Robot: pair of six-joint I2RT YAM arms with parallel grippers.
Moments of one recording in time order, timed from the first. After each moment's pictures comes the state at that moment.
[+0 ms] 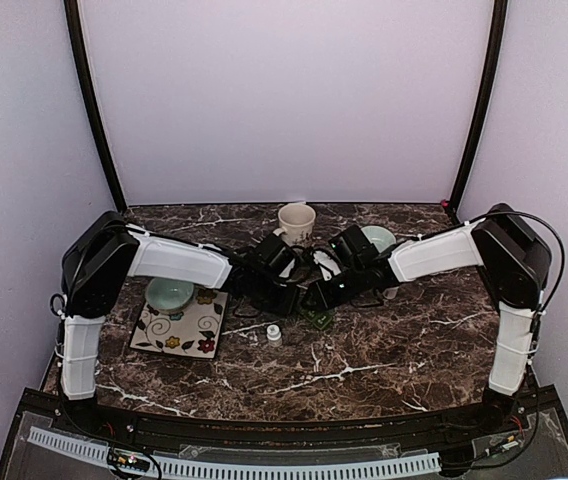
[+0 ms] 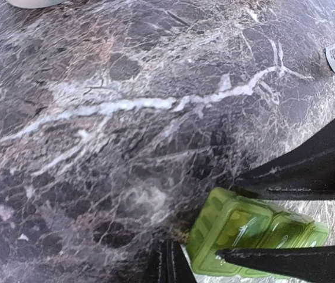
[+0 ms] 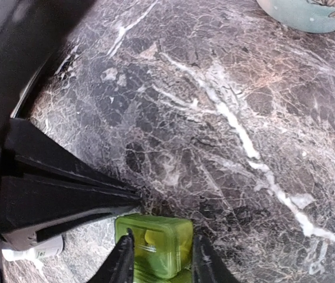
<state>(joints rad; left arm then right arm) -0.88 2.12 1.43 -0.30 0.02 -0.48 0.74 1.94 1.14 -0.11 -0.31 0.25</state>
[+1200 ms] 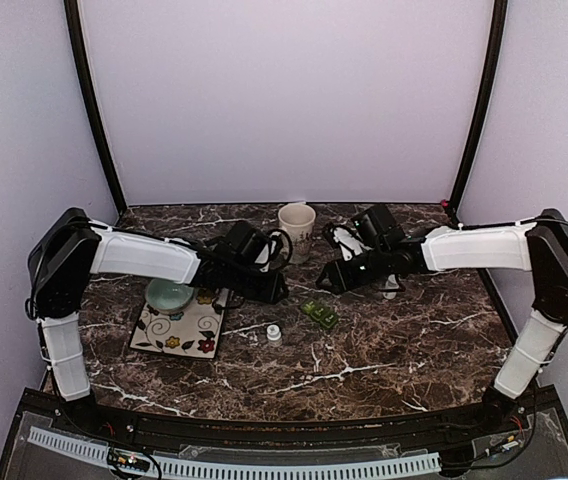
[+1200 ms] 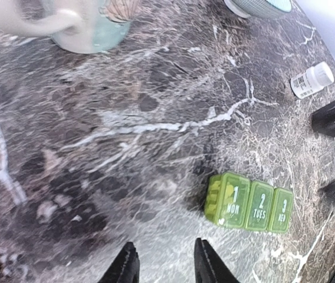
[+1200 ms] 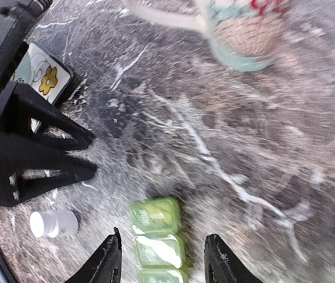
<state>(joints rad) -0.82 1.94 1.26 -0.17 0.06 -0.46 0.70 1.75 1.11 -0.21 -0.25 0.24</state>
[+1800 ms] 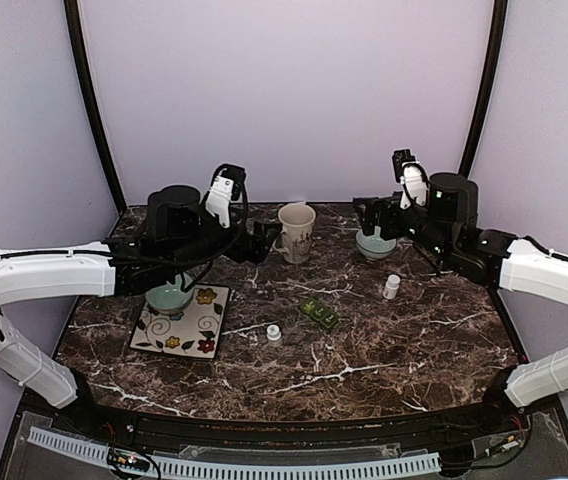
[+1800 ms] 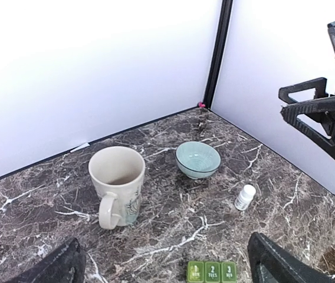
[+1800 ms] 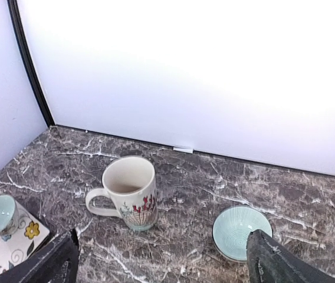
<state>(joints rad) -0.90 1.41 1.01 0.17 -0.21 -0.16 0.72 1.20 0.91 0.08 0.26 0.15</state>
